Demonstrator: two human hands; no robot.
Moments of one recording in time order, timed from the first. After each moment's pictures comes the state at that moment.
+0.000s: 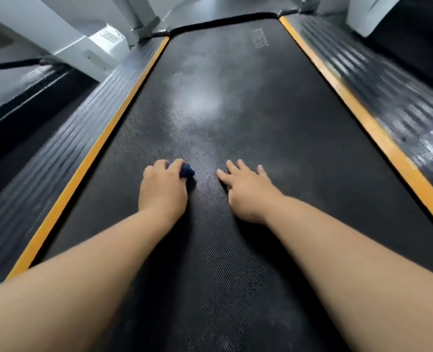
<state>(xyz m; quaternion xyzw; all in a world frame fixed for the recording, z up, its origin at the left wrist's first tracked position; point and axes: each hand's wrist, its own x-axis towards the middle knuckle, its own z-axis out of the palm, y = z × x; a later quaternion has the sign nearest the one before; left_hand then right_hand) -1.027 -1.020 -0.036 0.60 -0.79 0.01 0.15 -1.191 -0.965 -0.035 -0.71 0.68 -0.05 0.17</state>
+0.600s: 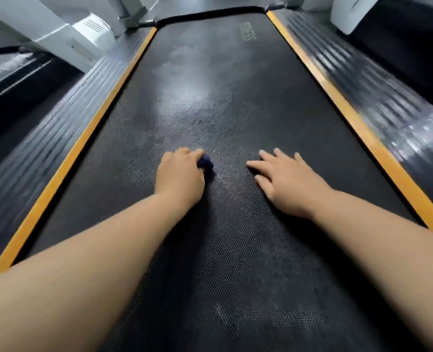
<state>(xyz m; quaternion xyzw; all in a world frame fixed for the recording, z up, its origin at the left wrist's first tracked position) -1.059 -0.995 -0.033 0.54 -0.83 -0.01 0.14 -1.242 -0.900 -0.022 -0.69 0.71 -0.05 0.08</state>
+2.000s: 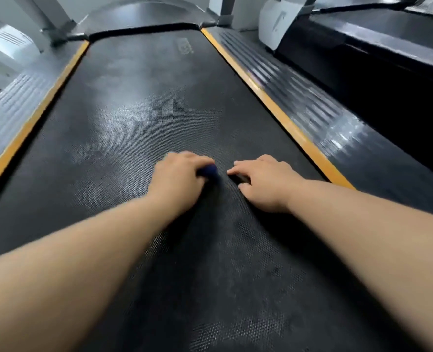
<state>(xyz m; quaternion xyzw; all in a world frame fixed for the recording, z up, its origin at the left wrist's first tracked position) -1.117 -0.975 -0.032 0.34 -0.92 -0.05 0.18 -1.270 -0.857 -0.007 -0.60 0.79 -0.06 0.12</state>
